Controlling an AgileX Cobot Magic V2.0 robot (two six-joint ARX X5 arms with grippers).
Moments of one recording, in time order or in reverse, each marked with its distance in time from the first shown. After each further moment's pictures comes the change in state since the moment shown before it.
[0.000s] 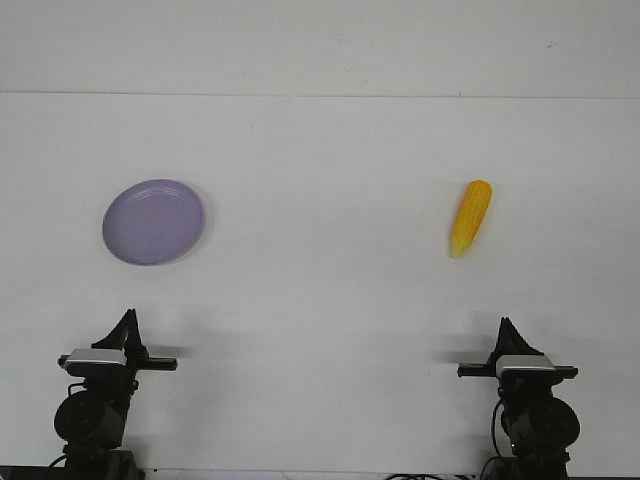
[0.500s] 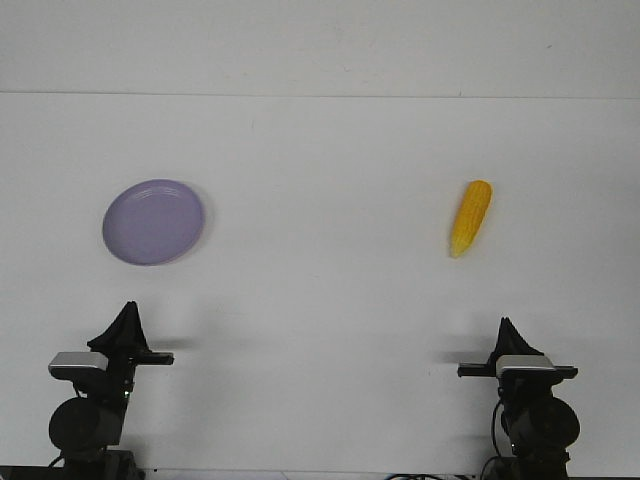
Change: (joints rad) left arm 0.000 0.000 0.002 0.156 0.051 -0.294; right arm 0.000 0.000 0.000 0.000 0.000 0.000
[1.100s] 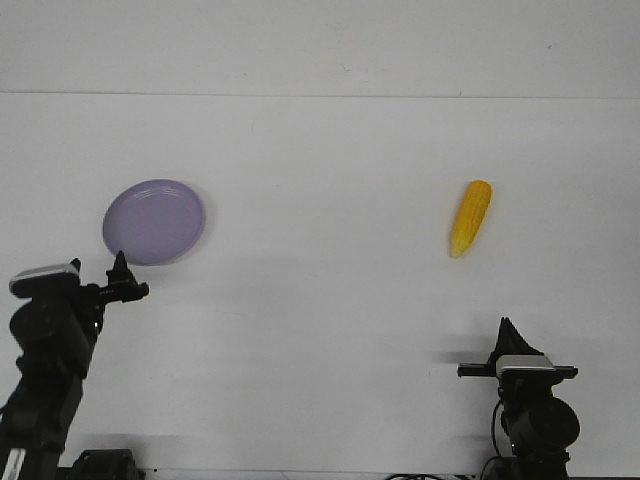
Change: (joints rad) left arm 0.072 0.729 0.718 -0.414 -0.106 0.036; right arm 0.000 0.000 0.000 0.000 0.000 0.000
